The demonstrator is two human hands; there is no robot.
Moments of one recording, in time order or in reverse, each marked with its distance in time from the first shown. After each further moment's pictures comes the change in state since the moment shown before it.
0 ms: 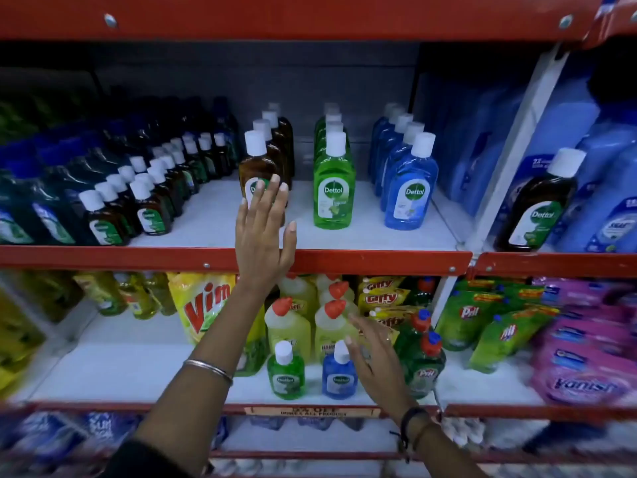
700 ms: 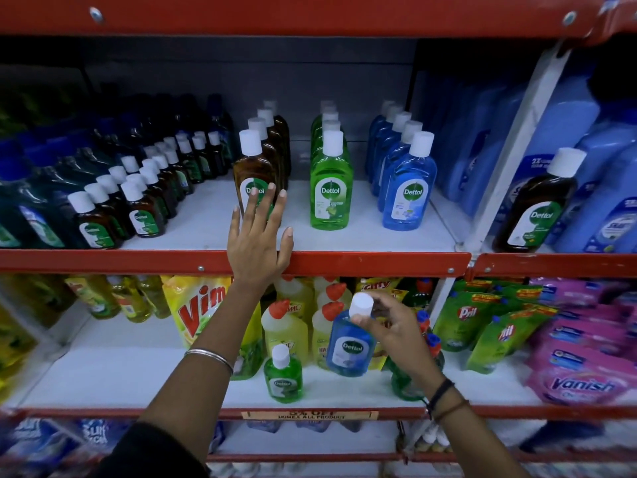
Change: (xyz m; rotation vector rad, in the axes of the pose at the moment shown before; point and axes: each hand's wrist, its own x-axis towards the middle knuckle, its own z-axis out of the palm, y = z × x) left_hand -0.004 -0.020 0.013 0.244 -0.158 -0.070; right_hand 0.040 -0.038 -0.059 0.367 -0.004 0.041
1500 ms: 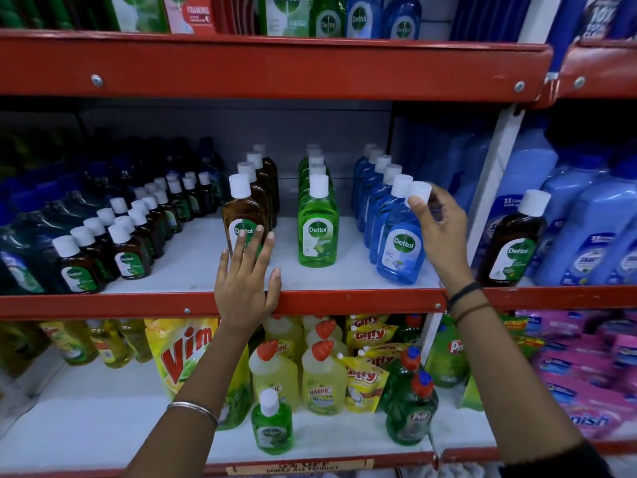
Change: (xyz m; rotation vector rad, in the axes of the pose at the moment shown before) left_hand -0.002 -0.002 0.003 0.002 0.007 0.008; right_hand 0.137 -0.095 -0.094 -0.133 0.497 -0.347
